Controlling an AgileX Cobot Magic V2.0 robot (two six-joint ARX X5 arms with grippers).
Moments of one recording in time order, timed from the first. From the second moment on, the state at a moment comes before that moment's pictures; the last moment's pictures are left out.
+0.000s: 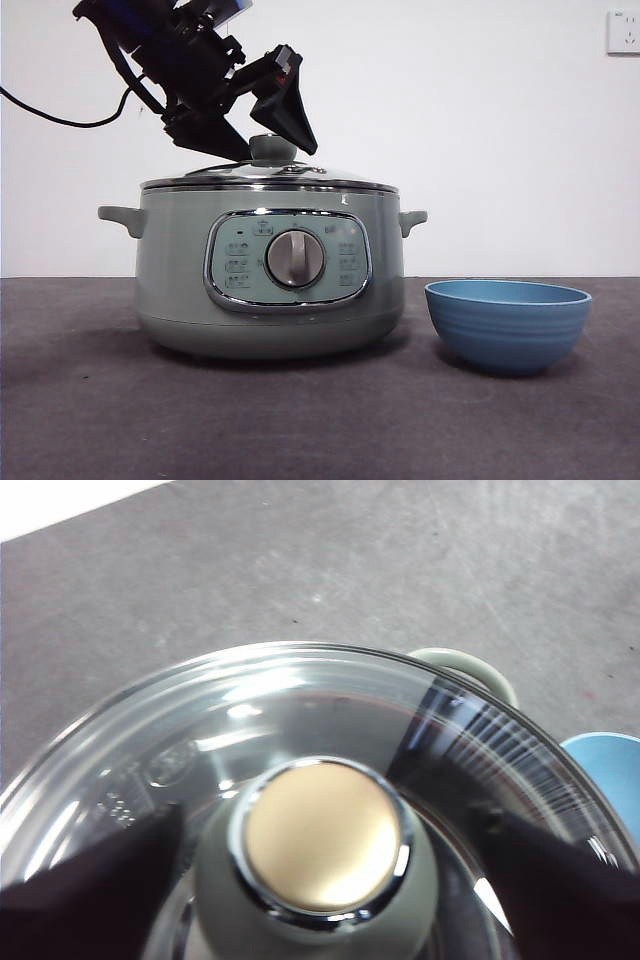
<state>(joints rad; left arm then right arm) -0.46 1.62 1.23 -0.15 0.24 0.11 0.06 0.81 1.01 -0.92 -0.70 -0.12</state>
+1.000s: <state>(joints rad) -0.46 1.50 1.22 -0.19 0.23 0.08 0.06 0.81 1.01 -0.91 -0.70 -0.12</state>
